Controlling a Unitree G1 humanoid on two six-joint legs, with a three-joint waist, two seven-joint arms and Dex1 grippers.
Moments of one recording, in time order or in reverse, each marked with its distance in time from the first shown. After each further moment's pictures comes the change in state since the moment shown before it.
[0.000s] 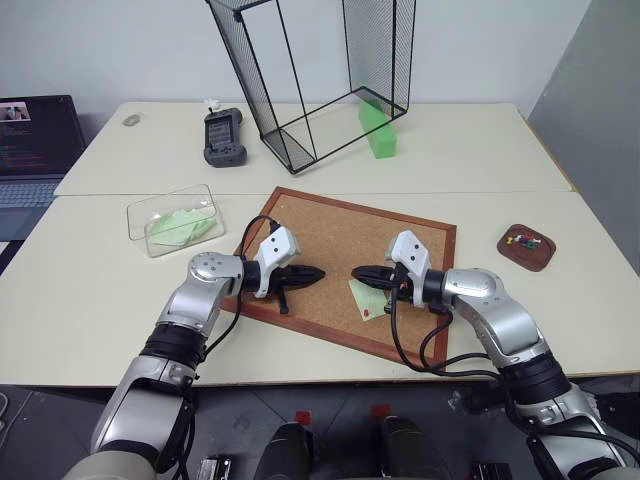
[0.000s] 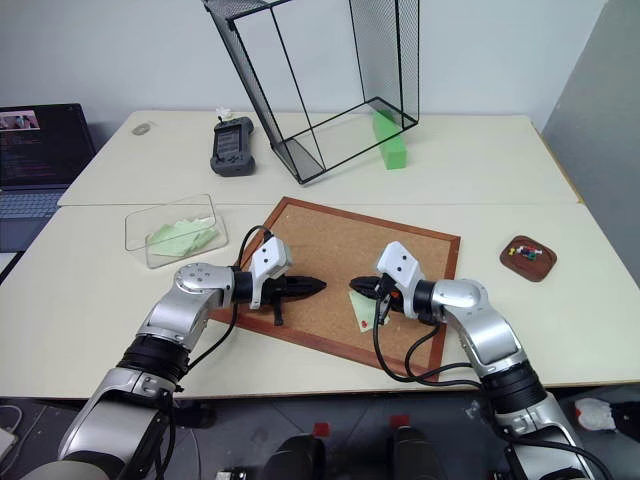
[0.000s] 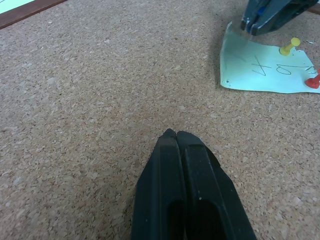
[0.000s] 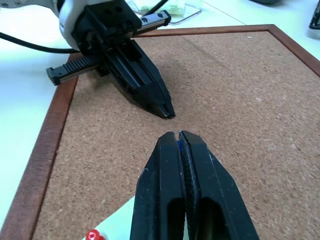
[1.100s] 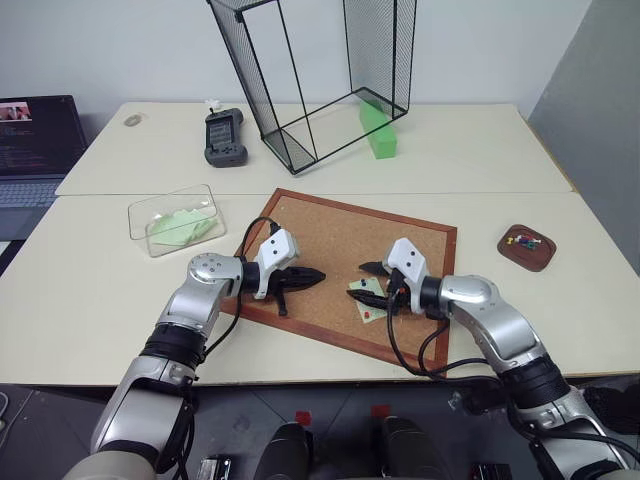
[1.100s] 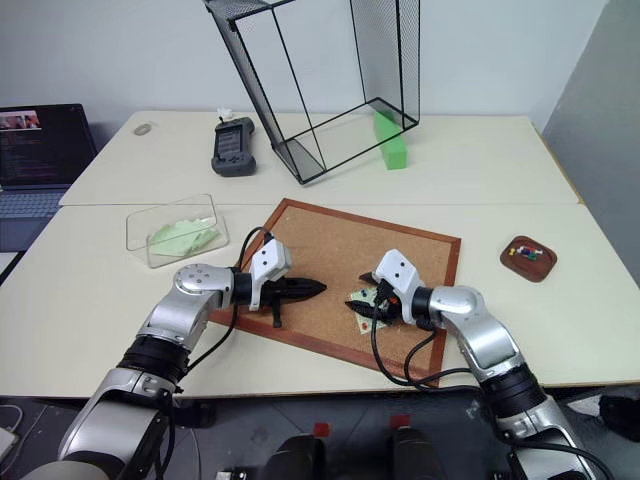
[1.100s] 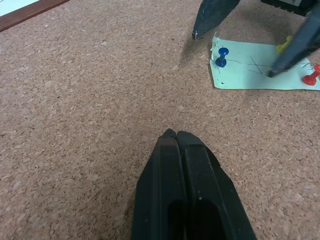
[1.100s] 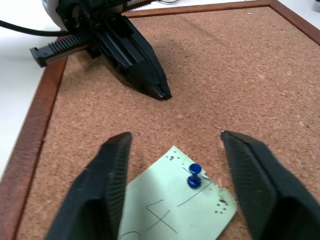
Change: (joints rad) left arm 0.002 0.000 0.000 0.021 0.000 -0.042 -0.023; right arm 0.010 -0.006 0.041 0.033 -0.014 -0.001 -0.060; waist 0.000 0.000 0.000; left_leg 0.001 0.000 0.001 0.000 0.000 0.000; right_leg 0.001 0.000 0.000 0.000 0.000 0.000
